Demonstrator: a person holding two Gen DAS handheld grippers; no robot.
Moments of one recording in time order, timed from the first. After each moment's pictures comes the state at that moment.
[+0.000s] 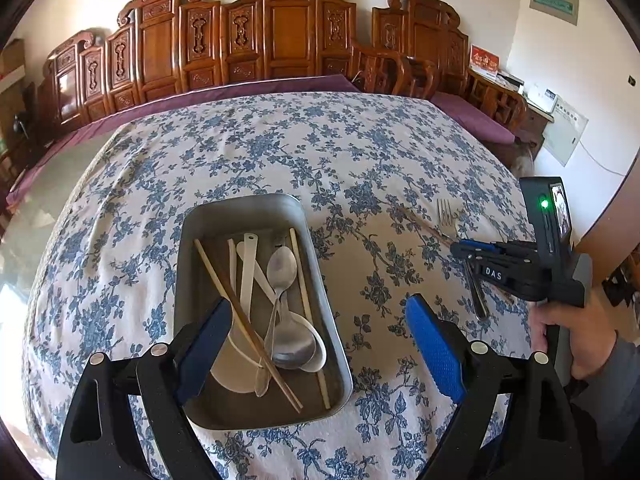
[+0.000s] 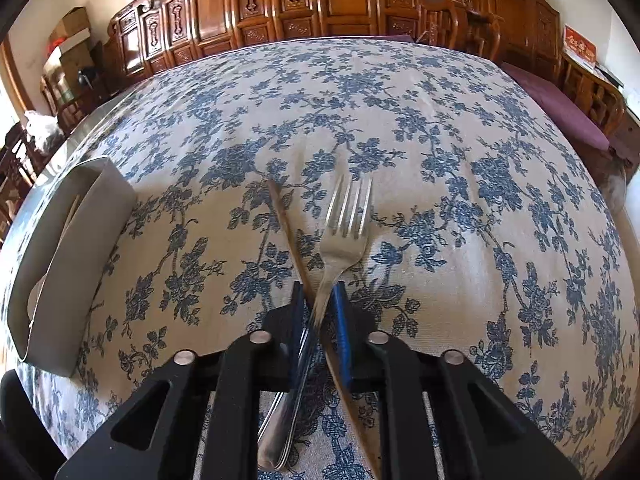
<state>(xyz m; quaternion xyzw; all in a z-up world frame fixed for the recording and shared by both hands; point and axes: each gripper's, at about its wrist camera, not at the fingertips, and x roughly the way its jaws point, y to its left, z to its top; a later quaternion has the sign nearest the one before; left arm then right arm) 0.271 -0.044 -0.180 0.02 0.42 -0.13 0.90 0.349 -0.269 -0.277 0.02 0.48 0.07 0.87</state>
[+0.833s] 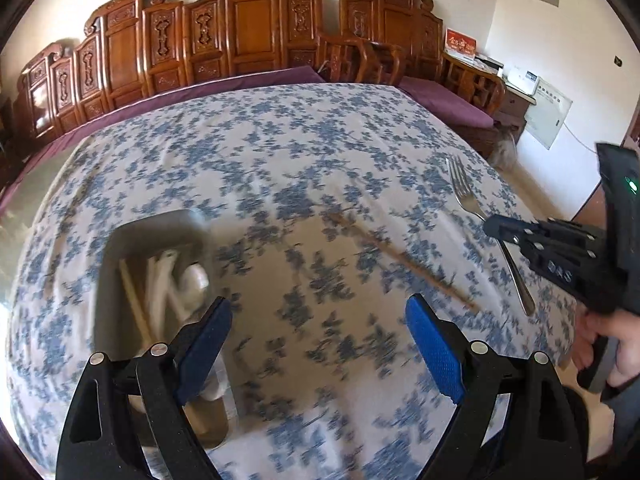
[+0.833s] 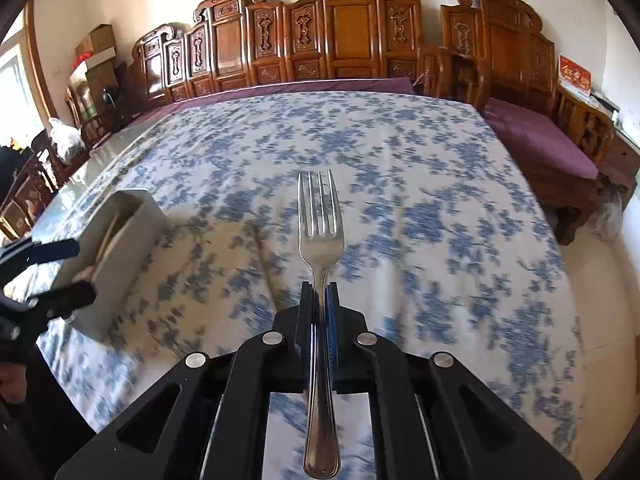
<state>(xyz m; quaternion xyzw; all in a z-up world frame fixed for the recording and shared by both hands) 0.286 -0.132 -0.187 0.04 0.43 -0.17 0.88 0.292 -0.340 -0.209 0.00 0.42 0.09 0.90</state>
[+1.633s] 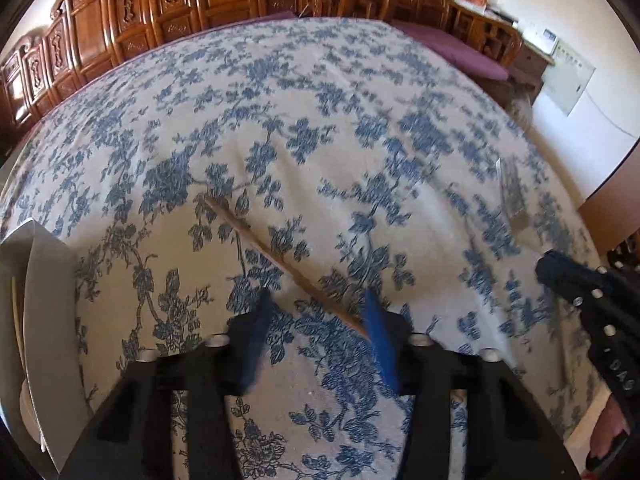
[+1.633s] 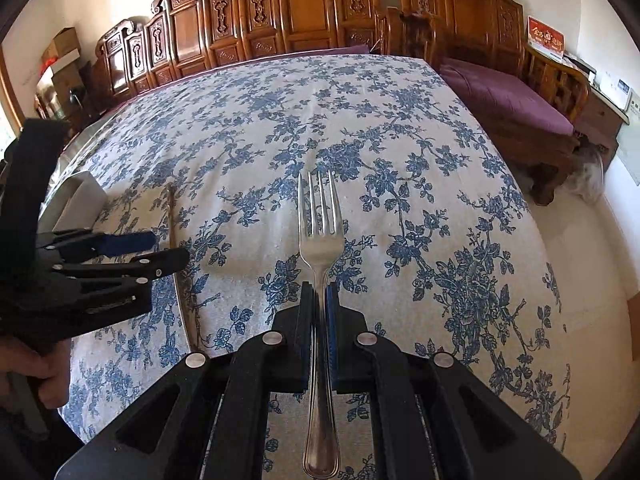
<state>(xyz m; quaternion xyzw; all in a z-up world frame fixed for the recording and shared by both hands) 0.350 -0.253 -0.269 0.06 0.51 -0.15 0.85 0.291 -0.399 -0.251 0.03 0.46 0.05 0.89</state>
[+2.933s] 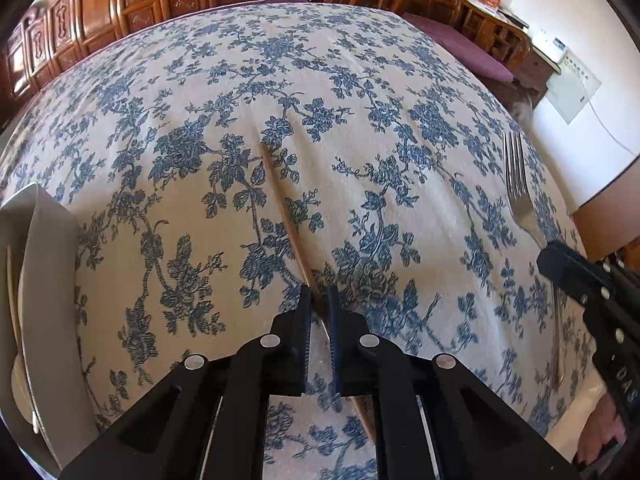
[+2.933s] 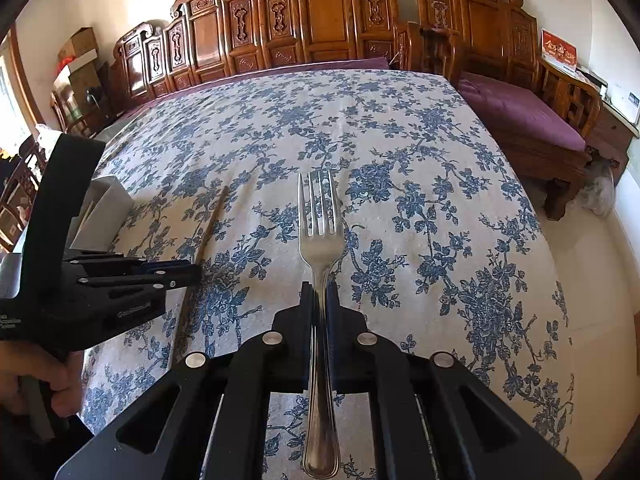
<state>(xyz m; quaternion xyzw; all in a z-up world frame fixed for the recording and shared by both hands) 0.347 -0.235 -0.267 0.04 0.54 -0.15 0.83 0.288 -0.381 -0.233 0.03 0.44 0.08 0.89</state>
